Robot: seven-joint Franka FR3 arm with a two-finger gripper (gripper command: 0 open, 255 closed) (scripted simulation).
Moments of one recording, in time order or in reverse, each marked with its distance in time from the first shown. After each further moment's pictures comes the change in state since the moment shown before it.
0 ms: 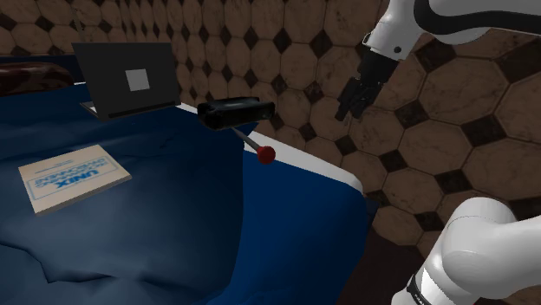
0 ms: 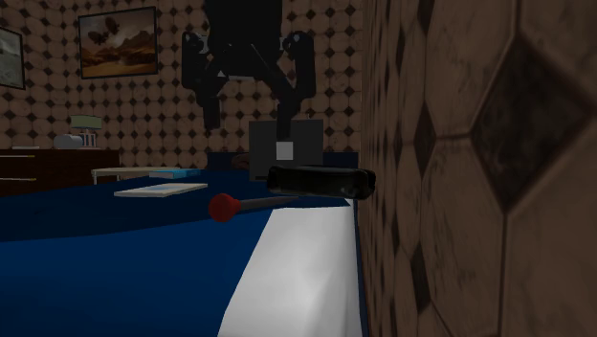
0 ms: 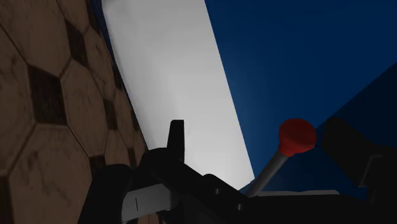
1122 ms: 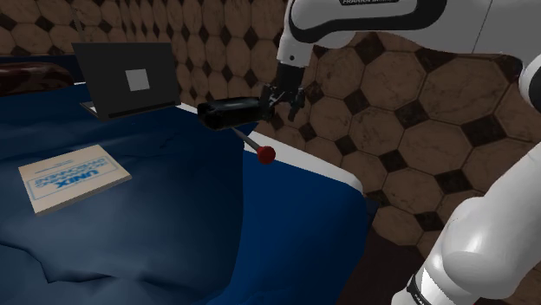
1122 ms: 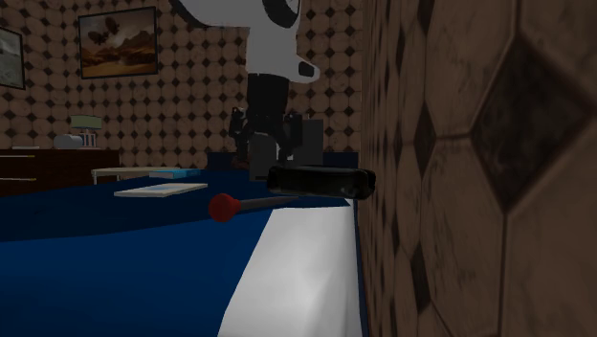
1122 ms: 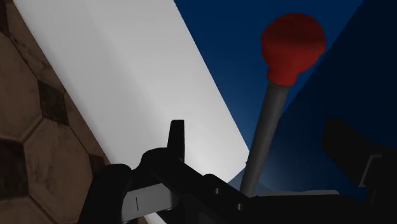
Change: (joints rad) arm 0.014 0.659 0.114 0.456 0.040 0.040 0.232
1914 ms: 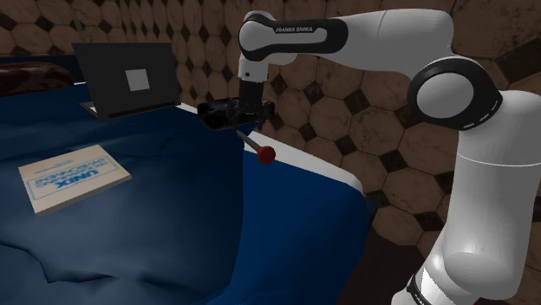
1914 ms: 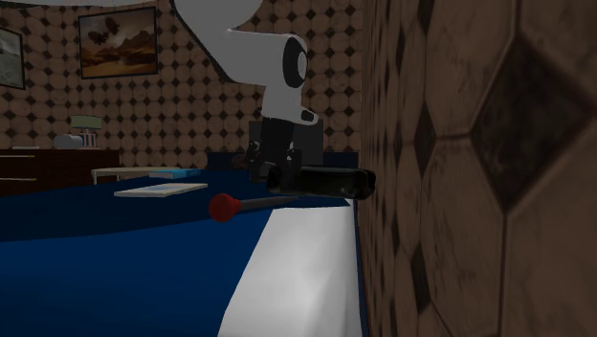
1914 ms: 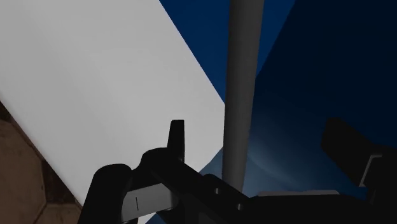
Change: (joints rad) arm 0.028 0.453 0.024 0.433 -0.011 -0.083 0.140
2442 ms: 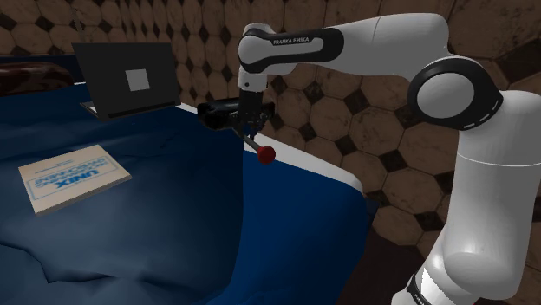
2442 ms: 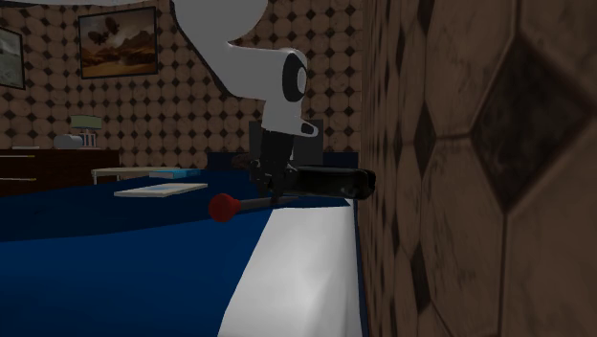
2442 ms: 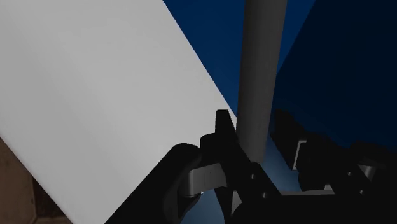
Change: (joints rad) arm 0.001 -0.002 0.000 -0.075 0.002 0.072 -0.009
